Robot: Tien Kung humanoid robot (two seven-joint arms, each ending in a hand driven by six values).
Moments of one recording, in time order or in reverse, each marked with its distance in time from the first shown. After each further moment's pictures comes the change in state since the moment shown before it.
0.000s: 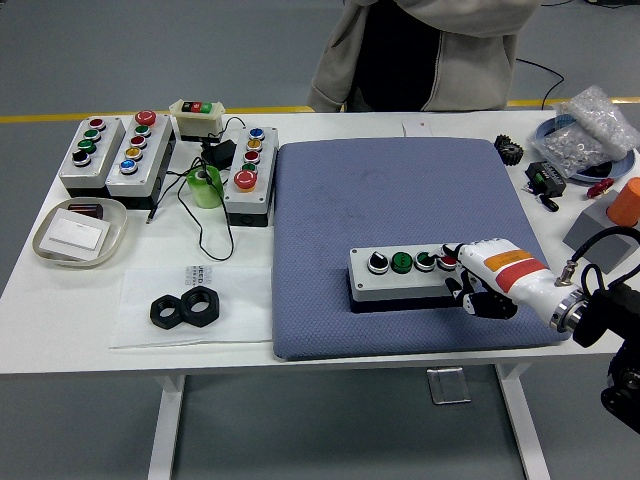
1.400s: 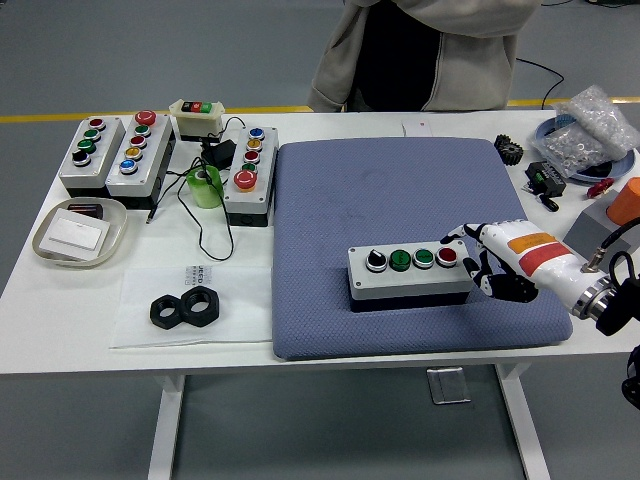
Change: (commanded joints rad) left arm -0.010 0.001 0.016 0.001 -0.024 -0.004 -0.008; right arm -0.024 -0.030 0.067 0.023 0.005 -0.013 0.016
